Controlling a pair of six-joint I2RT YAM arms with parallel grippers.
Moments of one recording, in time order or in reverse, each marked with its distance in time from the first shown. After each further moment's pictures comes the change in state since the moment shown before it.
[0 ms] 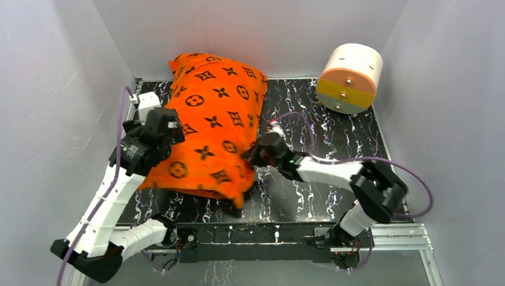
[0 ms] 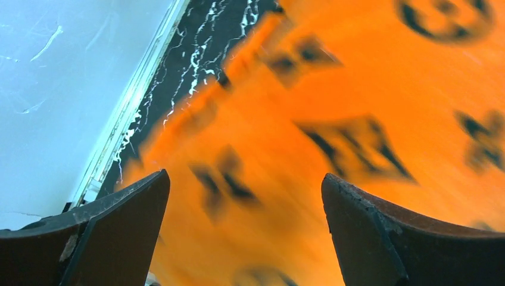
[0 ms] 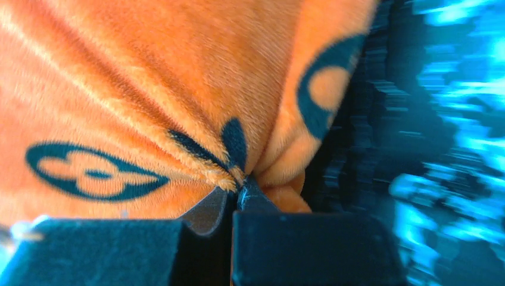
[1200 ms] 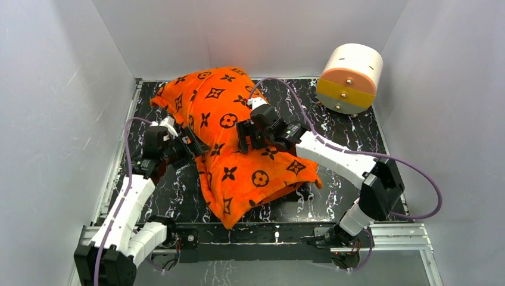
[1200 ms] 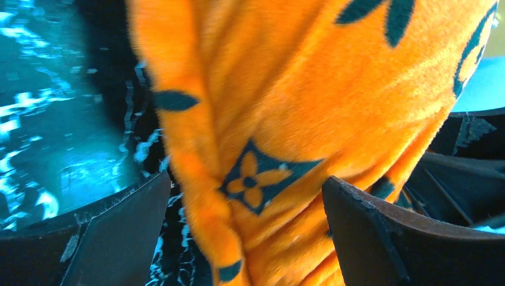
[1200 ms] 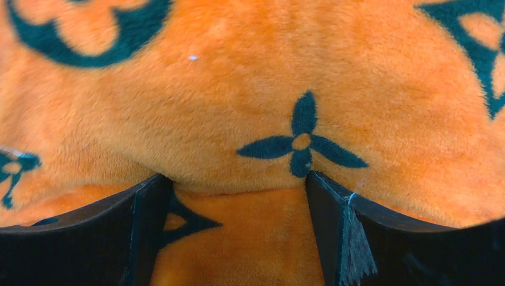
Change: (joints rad) left arm 0.406 -0.066 -0.561 0.596 1.145 -0.168; right arm -0.043 -0.042 0.467 -0.713 0.051 -0.675
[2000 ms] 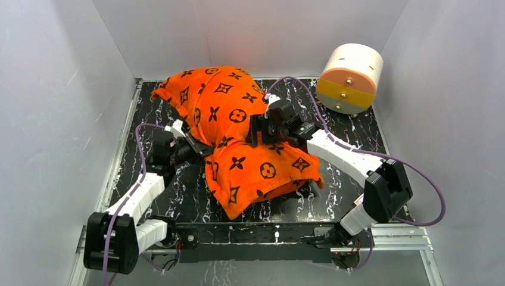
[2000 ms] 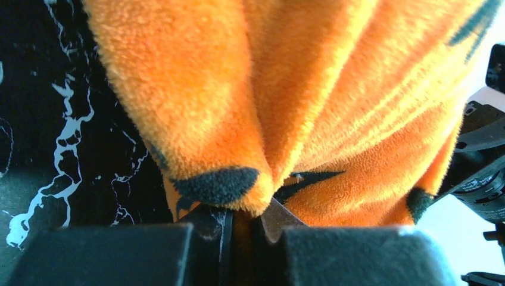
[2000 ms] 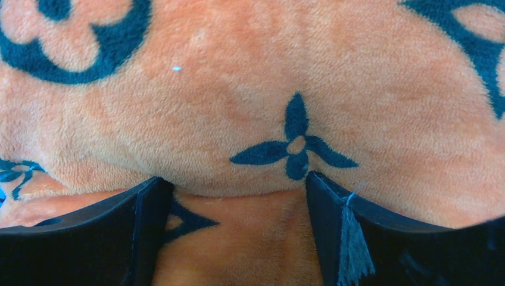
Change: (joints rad) left arm 0.009 0.160 -0.306 0.711 0.242 -0.300; right arm -0.157 -0.029 -0.159 0.174 -0.217 0.073
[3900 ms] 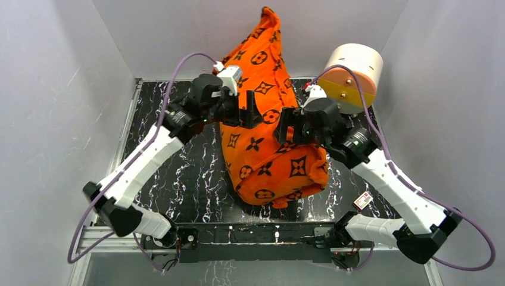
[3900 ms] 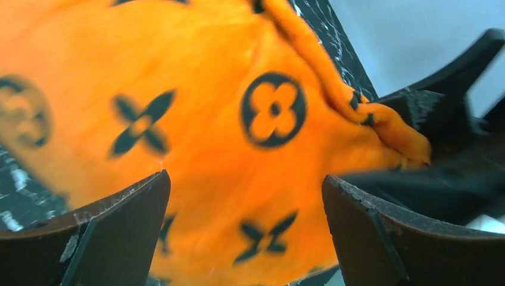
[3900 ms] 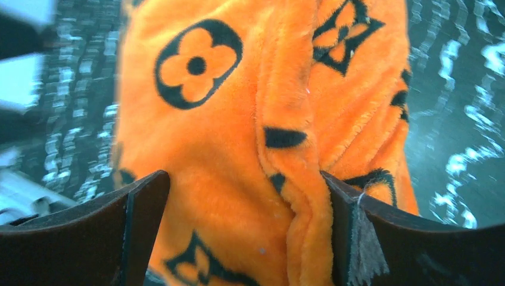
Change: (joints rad) left arm -0.543 0.348 1.165 -0.875 -0.405 0.564; right arm 0.018 -0.423 0.138 -0.397 0.227 0.045
